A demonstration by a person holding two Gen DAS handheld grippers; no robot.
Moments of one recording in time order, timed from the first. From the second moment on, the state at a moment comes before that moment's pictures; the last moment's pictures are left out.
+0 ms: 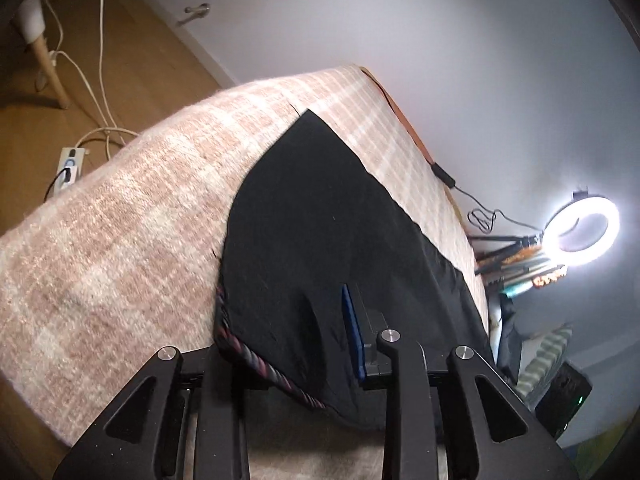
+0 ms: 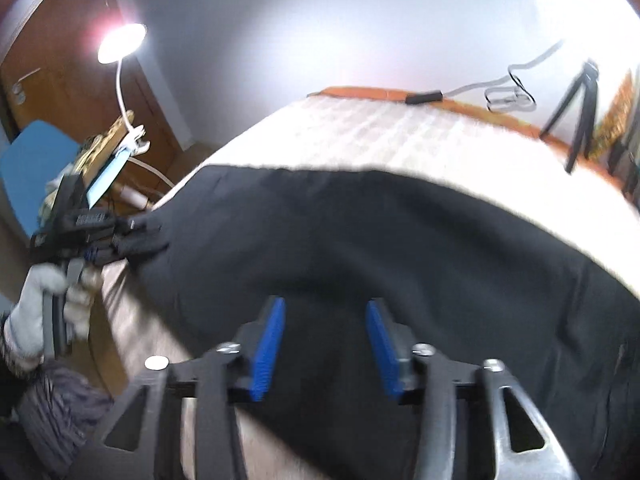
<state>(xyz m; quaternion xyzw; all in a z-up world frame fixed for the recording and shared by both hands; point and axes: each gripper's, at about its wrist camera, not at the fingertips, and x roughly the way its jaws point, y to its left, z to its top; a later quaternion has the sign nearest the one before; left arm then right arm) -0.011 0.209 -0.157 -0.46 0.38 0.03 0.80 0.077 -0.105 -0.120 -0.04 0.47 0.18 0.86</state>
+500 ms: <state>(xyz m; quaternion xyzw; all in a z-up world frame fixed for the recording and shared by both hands) -0.006 0.212 -0.125 -0.40 0.34 0.02 0.85 0.161 -0.094 -0.162 -0.07 0.50 0.10 0.85</state>
